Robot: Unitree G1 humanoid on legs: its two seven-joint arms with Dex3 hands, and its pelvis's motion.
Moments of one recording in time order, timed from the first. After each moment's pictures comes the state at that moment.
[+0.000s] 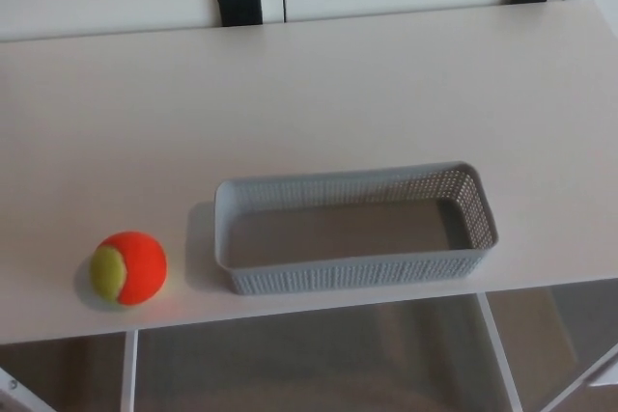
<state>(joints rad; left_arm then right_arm) 0.73 0.53 0.06 0.13 -0.06 -0.52 -0.25 0.29 -0.33 -0.06 0.86 -0.11 -0.37 -0.07</state>
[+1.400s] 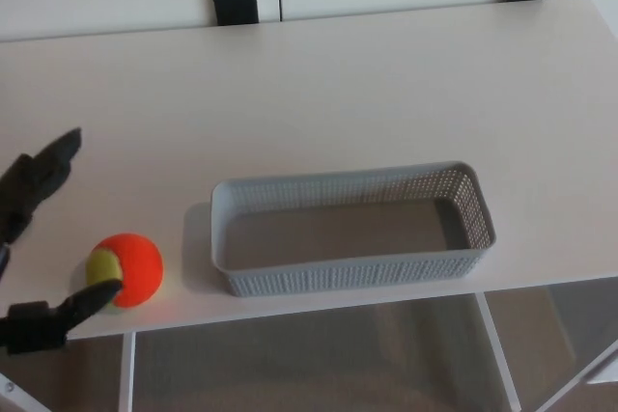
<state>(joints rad) 0.22 0.52 0.15 -0.03 0.02 -0.42 -0.20 0.22 -0.35 -0.09 0.91 -0.11 -0.37 -0.06</state>
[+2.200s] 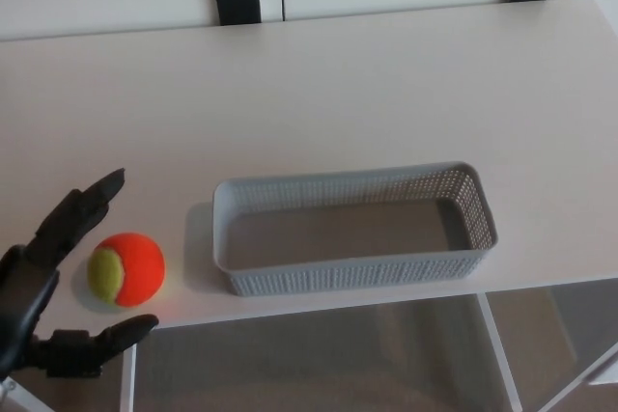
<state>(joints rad) 0.20 0.46 0.09 0.02 0.11 -0.37 -0.17 0.22 -0.34 -0.10 0.91 -0.11 -0.36 -0.06</state>
